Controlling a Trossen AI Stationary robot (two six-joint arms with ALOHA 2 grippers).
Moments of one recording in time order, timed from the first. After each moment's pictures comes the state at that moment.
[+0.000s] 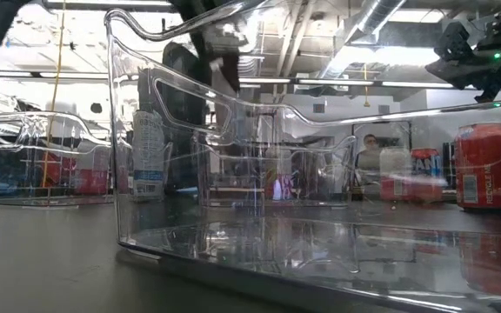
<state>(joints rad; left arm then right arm) 0.57 1.79 1.94 -1.01 -0.14 -0.18 -0.54 0.02 0.02 0.48 0.57 0.12</state>
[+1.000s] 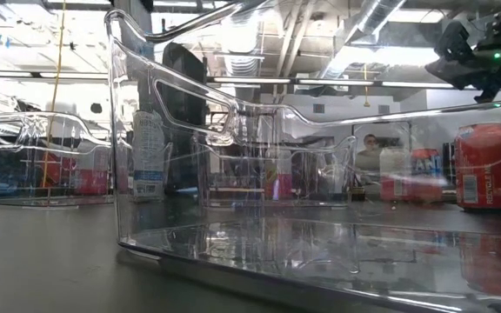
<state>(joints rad) 0.06 1.33 1.79 -1.57 -0.51 -0.82 -0.53 0.02 0.02 0.49 0.57 0.12</state>
